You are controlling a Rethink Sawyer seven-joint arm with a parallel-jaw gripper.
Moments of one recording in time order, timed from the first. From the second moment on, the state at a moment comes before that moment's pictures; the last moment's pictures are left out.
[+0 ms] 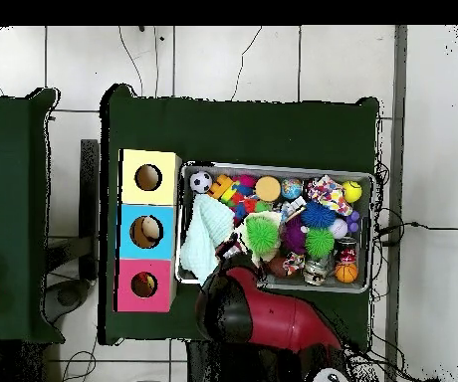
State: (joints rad) arm -0.23 -0.81 -0.09 2.08 -0.11 -0.01 2.42
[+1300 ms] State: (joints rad) arm -0.16 -0.63 -0.03 2.07 0.05 -0.12 2.42
